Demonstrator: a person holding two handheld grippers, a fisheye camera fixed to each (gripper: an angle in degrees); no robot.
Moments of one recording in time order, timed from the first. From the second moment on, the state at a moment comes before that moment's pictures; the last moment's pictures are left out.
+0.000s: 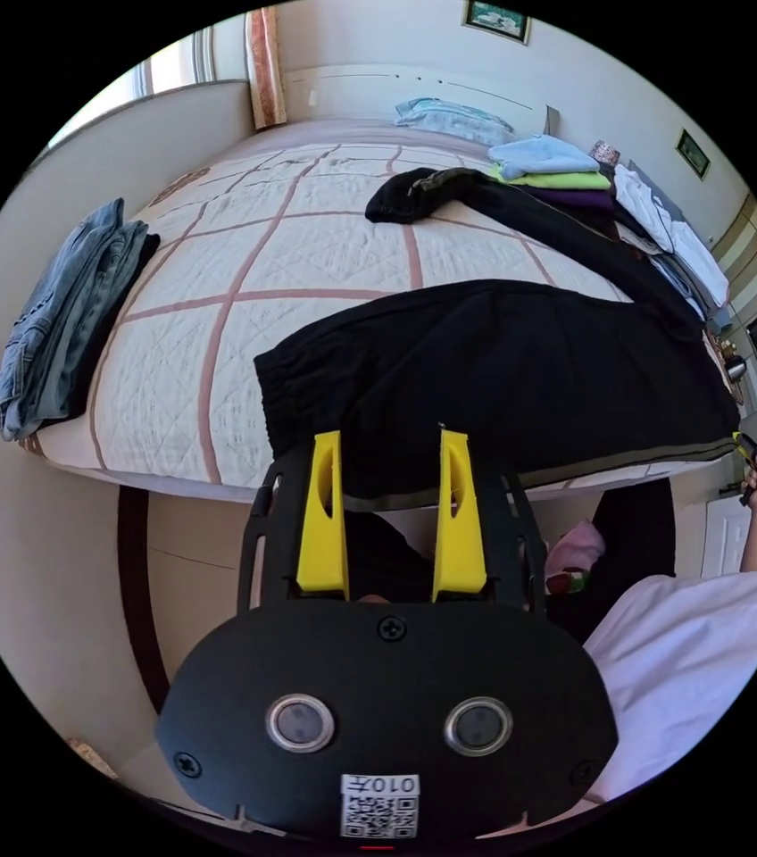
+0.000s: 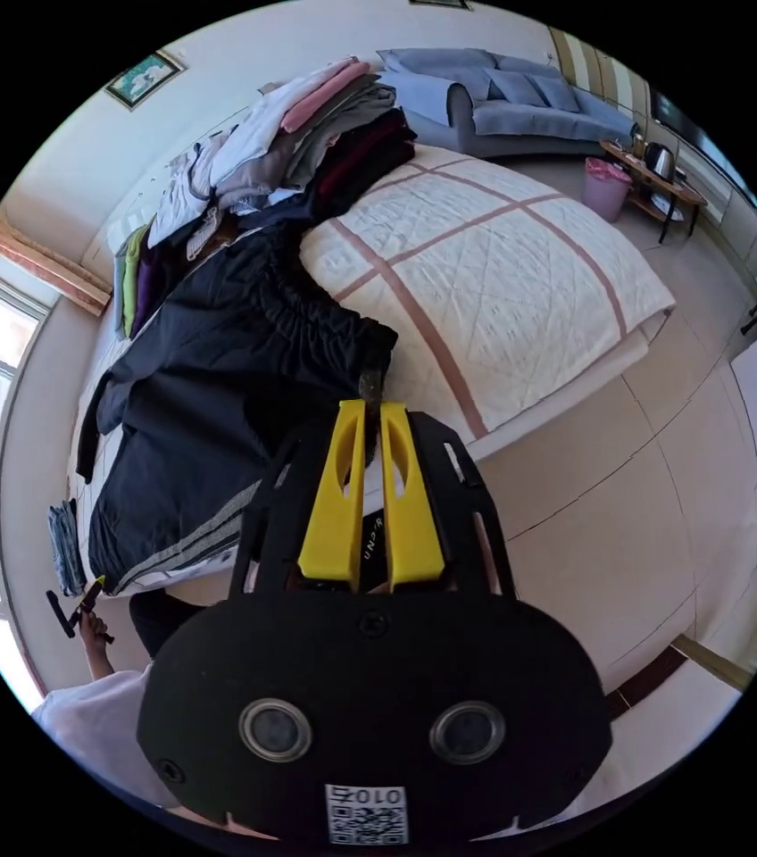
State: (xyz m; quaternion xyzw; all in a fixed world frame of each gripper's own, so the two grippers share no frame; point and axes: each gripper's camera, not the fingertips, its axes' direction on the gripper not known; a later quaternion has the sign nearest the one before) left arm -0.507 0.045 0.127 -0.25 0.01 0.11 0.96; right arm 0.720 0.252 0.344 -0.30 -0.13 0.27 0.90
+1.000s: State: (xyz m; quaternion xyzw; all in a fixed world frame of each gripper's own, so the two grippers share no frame) left arm -0.477 -0.312 0.335 -0.31 0.23 0.32 0.86; right arm 0.548 0.151 0.257 -0.11 -0.07 0.15 0.98
